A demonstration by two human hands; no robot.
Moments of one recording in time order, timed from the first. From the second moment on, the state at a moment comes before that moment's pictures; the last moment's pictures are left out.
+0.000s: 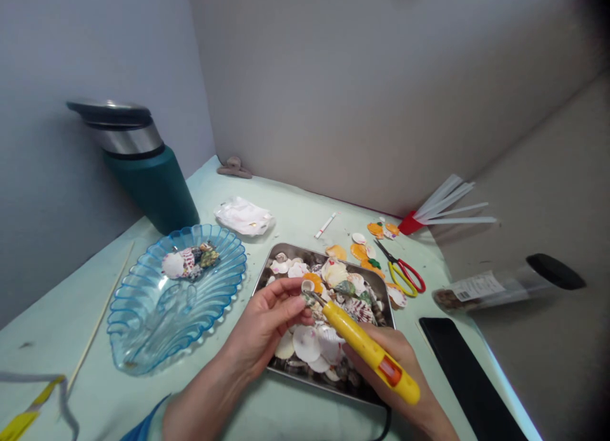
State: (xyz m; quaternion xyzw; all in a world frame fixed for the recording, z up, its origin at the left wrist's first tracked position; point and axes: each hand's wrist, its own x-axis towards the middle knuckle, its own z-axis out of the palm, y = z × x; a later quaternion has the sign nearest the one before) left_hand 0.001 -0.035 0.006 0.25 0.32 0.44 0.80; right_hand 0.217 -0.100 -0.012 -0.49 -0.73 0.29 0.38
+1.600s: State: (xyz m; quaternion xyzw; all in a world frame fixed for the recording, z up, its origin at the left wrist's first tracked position) left_hand 0.001 -0.034 0.009 0.24 0.33 0.45 0.80; right_hand 0.218 -0.100 -0.013 -0.49 -0.73 0.30 0.38
